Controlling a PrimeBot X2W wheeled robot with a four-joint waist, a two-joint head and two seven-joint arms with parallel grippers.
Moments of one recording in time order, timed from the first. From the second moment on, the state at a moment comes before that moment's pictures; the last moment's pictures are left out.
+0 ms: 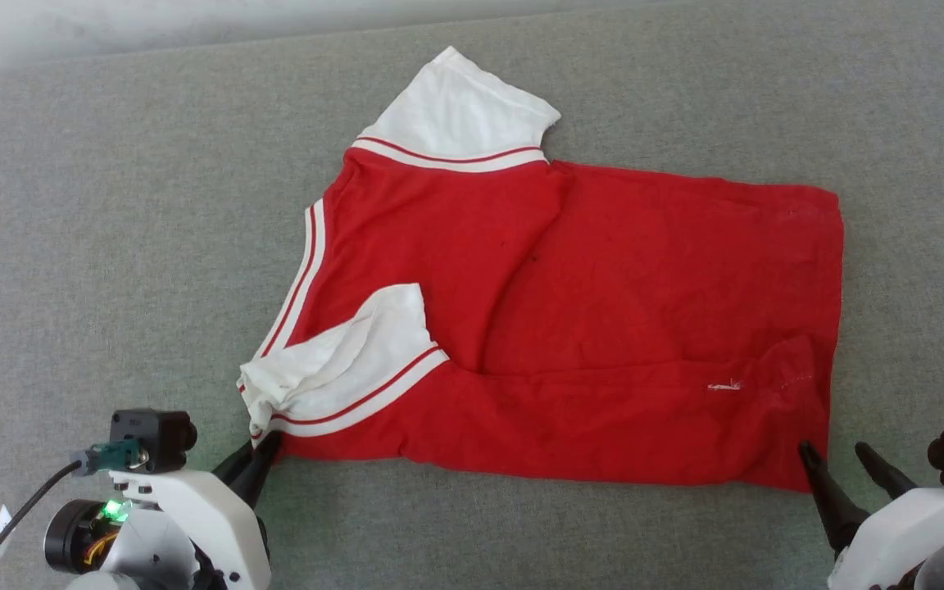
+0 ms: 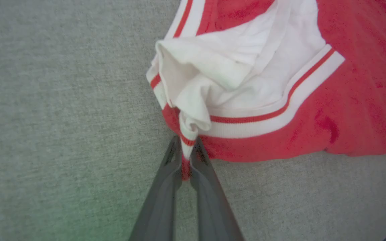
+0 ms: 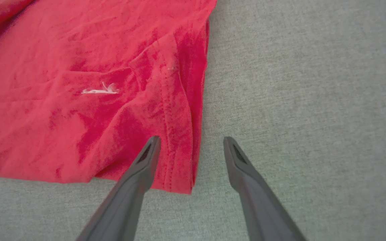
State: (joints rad) left arm 0.01 0.50 -0.28 -0.12 -0.66 0.12 0.35; right arm 0.15 -0.09 -0.15 -0.17 0.32 0.13 0.43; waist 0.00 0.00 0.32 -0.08
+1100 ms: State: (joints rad) left arm 0.11 0.51 -0.26 -0.22 -0.77 0.13 0.39; right arm 0.11 -0.25 -0.15 -0.14 0.44 0.13 0.48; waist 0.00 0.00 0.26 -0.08
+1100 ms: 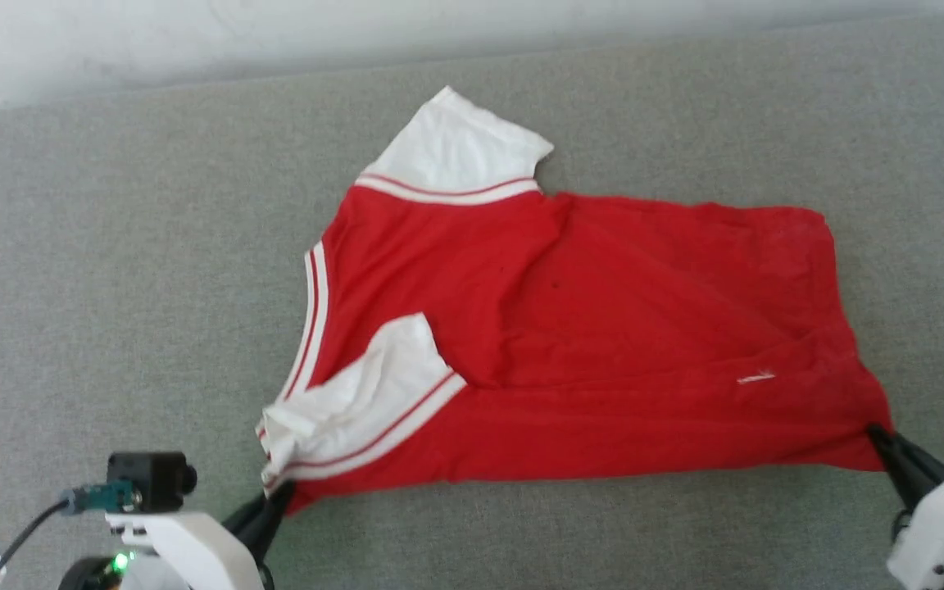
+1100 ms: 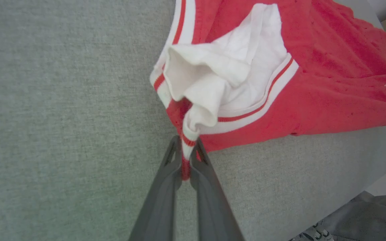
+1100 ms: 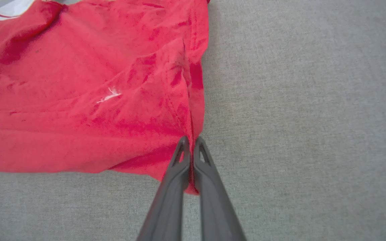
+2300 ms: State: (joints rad) left arm 0.18 0.43 -0.29 -0.14 -0.86 0.13 0.38; right arm 0.20 -0.23 -0.19 -0.11 0.44 0.13 0.53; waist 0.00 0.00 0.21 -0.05
